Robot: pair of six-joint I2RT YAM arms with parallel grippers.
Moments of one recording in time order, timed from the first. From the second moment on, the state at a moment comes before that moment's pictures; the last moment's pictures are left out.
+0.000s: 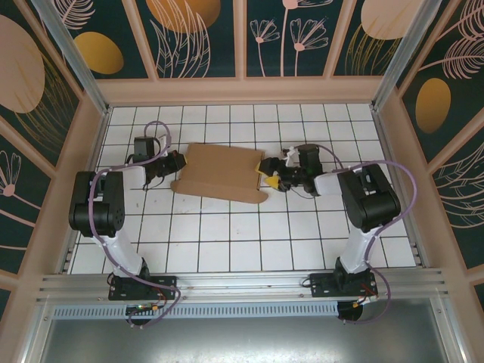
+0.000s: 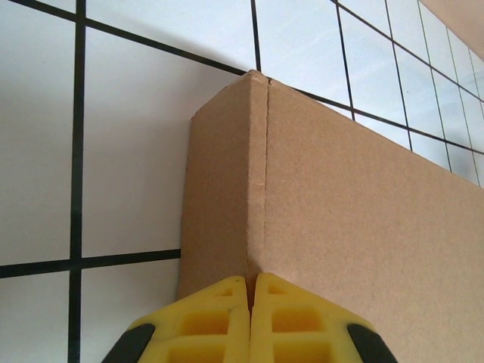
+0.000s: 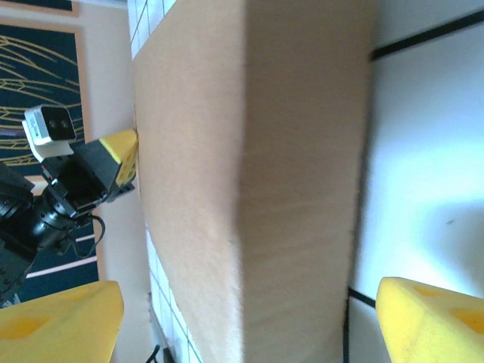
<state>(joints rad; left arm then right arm) 0.00 1.81 0.89 0.12 0.55 -0.42 0.30 1.81 0.81 0.34 -0.80 0.87</state>
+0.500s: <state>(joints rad) 0.02 1.81 0.88 0.13 0.57 -0.42 0.32 1.90 0.99 0.21 -0.83 0.78</state>
